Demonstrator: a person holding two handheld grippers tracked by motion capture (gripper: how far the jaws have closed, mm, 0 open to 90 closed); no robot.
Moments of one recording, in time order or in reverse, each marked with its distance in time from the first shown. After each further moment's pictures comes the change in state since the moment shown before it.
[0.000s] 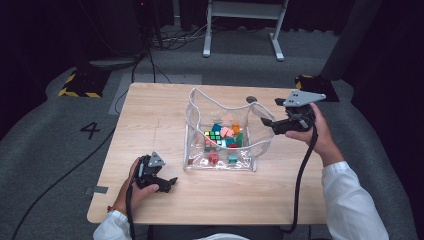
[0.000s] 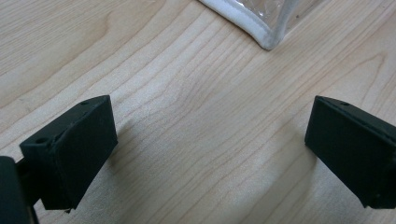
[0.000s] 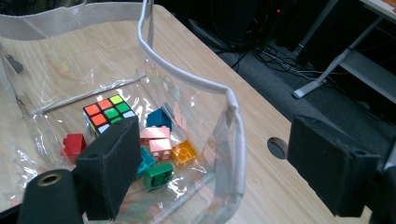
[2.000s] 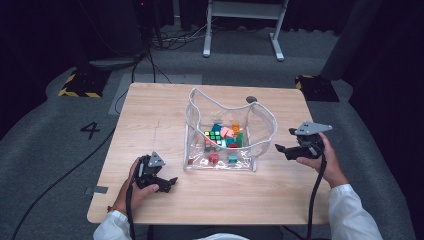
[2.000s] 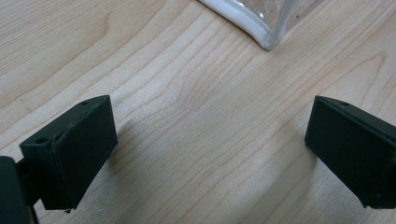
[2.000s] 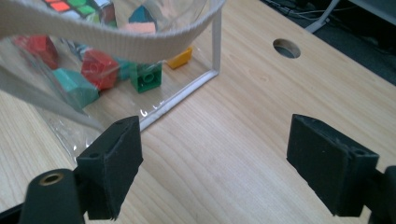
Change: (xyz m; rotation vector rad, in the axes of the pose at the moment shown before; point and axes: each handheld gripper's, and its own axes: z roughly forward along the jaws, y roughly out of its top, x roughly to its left) left arm 0.000 0.000 0.000 0.000 0.000 0.000; right arm 0.006 -0.114 0.001 0.141 -0.022 0.123
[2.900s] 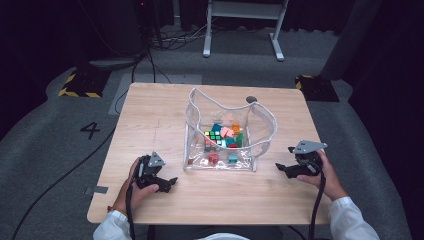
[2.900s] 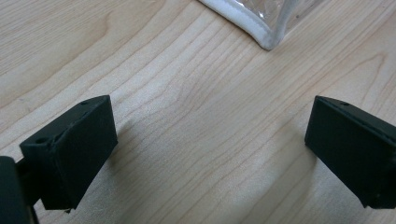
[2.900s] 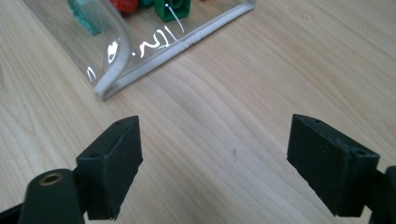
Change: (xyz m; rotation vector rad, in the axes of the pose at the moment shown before) left arm 0.000 0.000 0.000 0.000 0.000 0.000; right arm 0.022 -0.051 0.008 0.083 0.052 -0.004
